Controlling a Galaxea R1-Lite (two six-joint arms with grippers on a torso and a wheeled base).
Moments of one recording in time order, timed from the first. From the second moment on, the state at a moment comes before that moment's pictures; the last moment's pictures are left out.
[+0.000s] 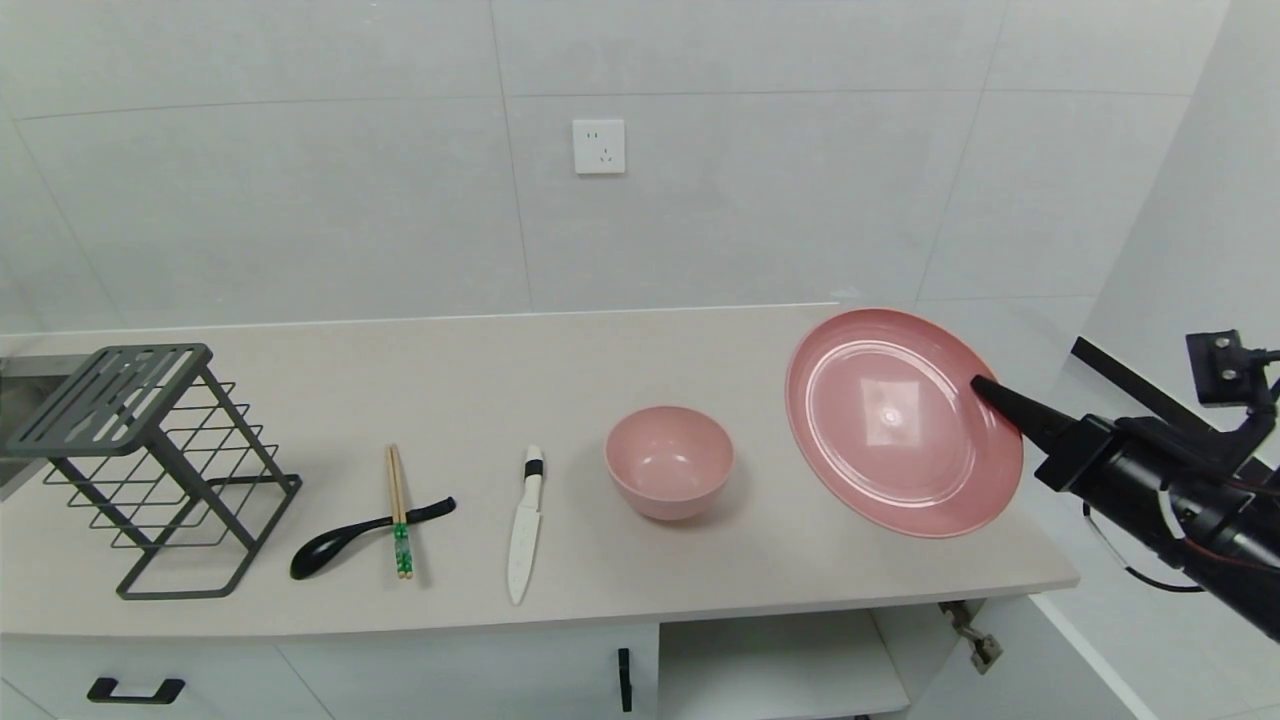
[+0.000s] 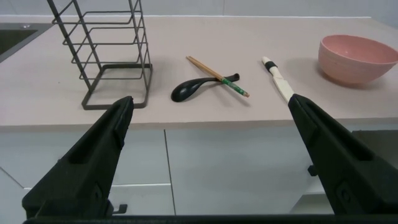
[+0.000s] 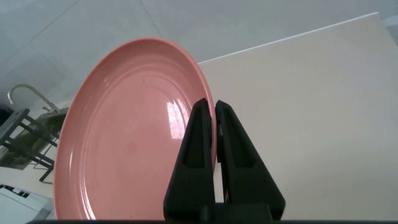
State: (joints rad) left arm 0.00 0.00 0.00 0.00 -0.01 -0.02; right arm 0.17 1.70 -0.17 -1.57 0.28 0.47
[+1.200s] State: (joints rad) left arm -0.05 0.43 -0.30 -0.13 -0.34 -0.30; right arm 0.21 1.70 -0.14 -1.57 0.28 0.44
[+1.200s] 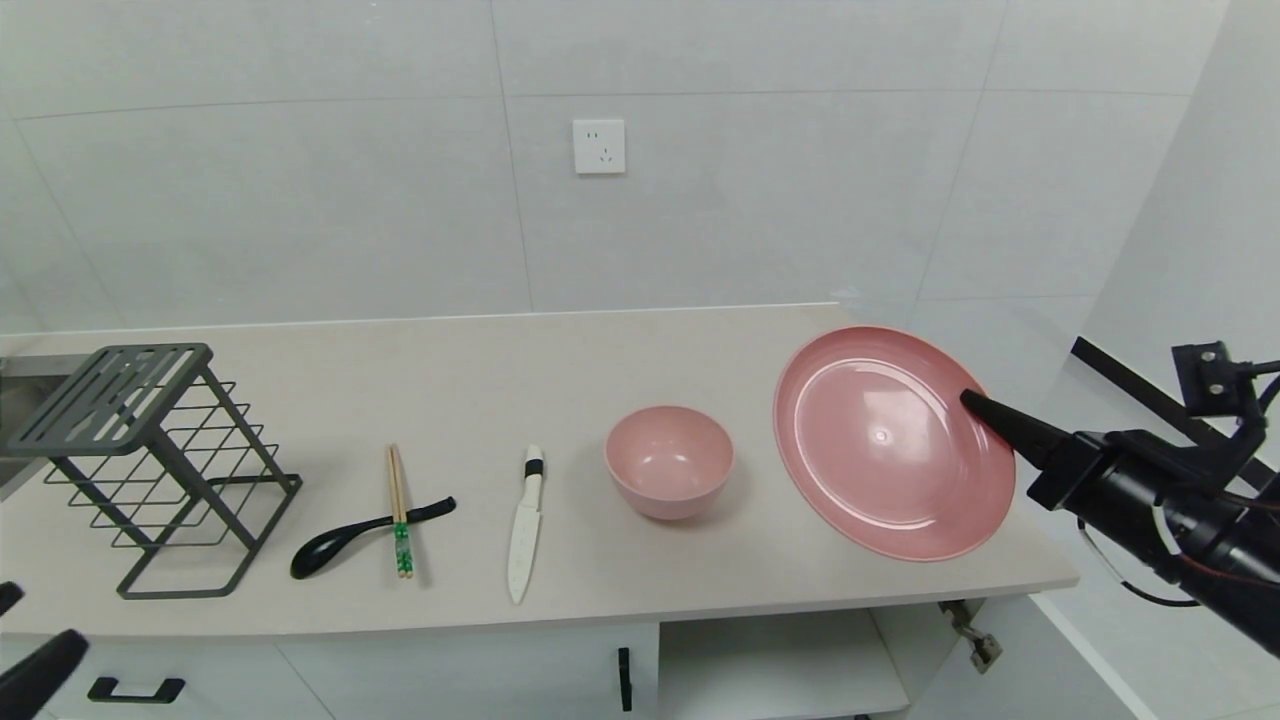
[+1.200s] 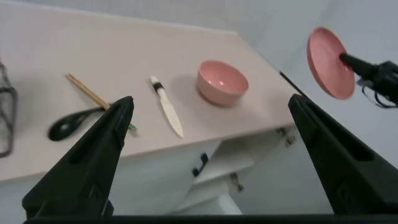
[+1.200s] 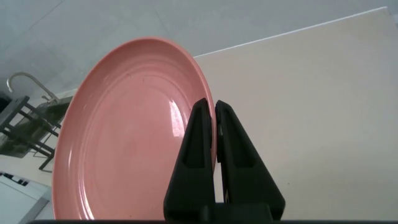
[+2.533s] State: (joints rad) left arm -0.32 1.45 -0.48 -0.56 -0.34 -0.30; right arm 0.20 1.67 -0.10 -1.57 0.28 0.36
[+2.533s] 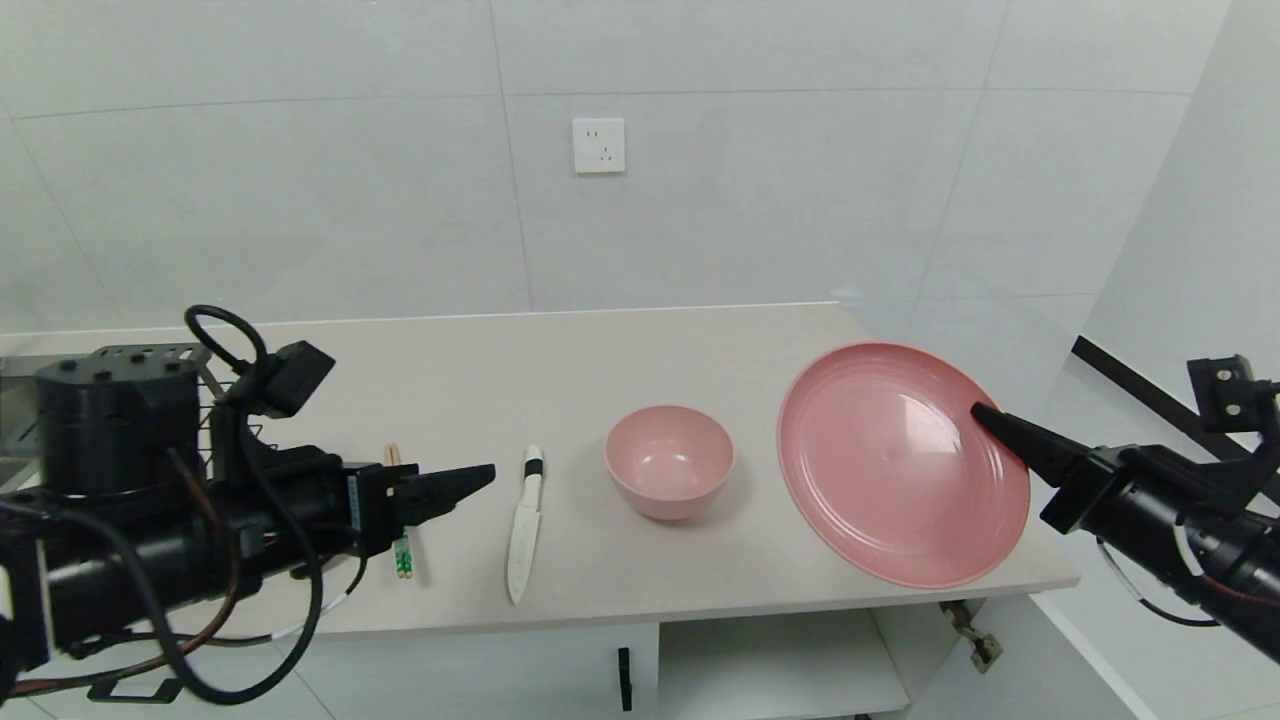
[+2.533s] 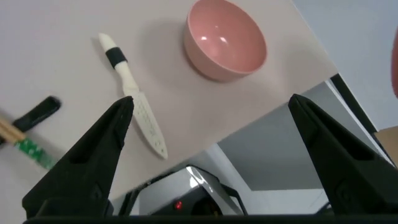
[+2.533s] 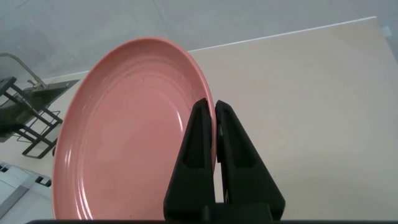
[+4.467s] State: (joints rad) left arm -0.47 2.24 -1.04 -0.72 -0.29 -0.31; right arm 0.19 1.68 -0.09 -1.57 0.28 0.32
